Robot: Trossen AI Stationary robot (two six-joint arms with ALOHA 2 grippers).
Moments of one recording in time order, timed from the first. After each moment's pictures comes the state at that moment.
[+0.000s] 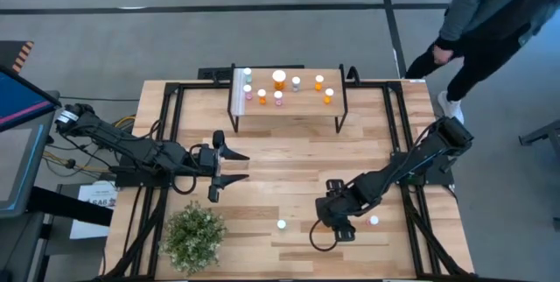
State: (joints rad) left arm -0.38 0.97 0.66 0.26 -0.37 -0.04; right arm 0.51 1.65 1.18 -0.75 -0.02 0.47
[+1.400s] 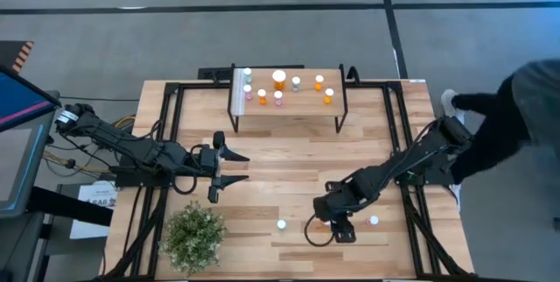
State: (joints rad) left arm -0.38 0.97 0.66 0.24 -0.36 -0.06; right arm 0.48 1.65 1.26 -0.81 -0.17 0.48
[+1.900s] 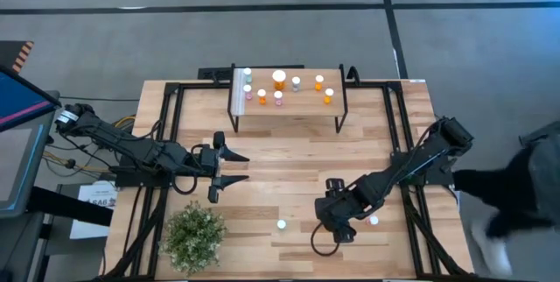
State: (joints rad) left arm -0.38 0.97 0.66 0.23 -0.36 -0.08; right arm 0.54 1.66 1.28 -0.84 0.06 0.49
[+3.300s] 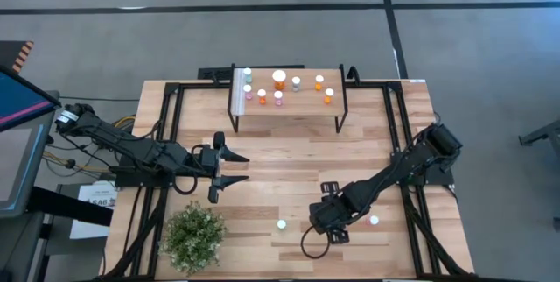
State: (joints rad) left arm -0.38 0.97 0.66 0.22 -0.36 -0.08; right arm 0.52 1.78 1.28 -0.84 0.05 0.42
